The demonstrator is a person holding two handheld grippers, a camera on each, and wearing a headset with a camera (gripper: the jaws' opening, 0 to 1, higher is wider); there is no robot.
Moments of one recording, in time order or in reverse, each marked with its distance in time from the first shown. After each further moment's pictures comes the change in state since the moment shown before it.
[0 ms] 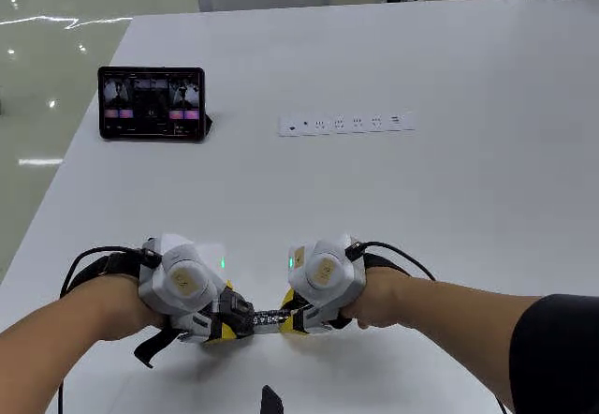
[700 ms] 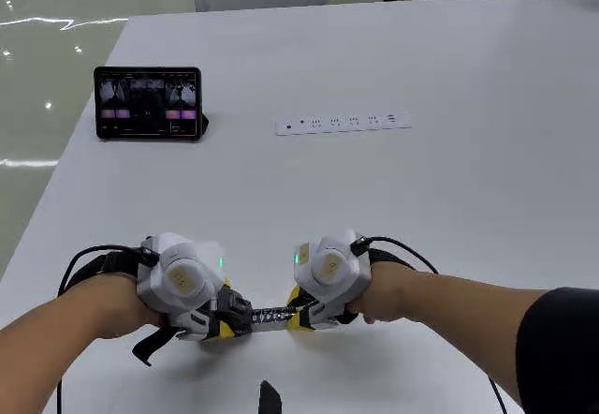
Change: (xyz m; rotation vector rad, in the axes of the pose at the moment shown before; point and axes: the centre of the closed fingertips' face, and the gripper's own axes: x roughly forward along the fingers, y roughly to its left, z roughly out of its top) left arm 0.001 0.000 0.000 0.004 0.000 0.003; right arm -0.008 0.000 -0.009 -0.004 0.020 -0.001
